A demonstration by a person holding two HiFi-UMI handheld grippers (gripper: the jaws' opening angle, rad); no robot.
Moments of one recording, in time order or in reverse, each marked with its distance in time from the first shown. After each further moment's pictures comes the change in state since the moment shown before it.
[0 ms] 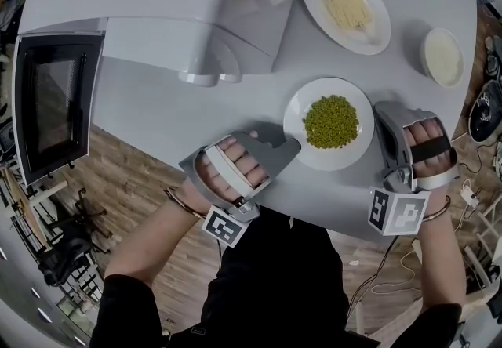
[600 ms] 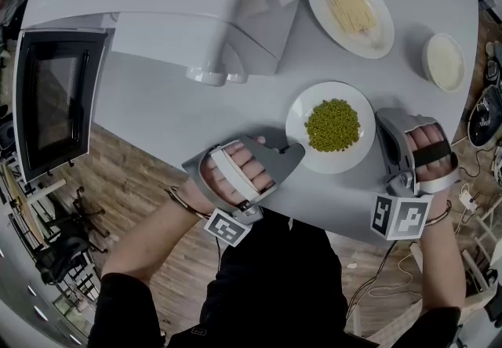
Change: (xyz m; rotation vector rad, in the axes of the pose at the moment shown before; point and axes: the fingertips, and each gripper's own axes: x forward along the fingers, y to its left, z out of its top) left arm 0.000 -0.002 0.005 0.107 -0.004 0.026; right arm -0.004 0.005 0.002 0.015 -0.014 0.042
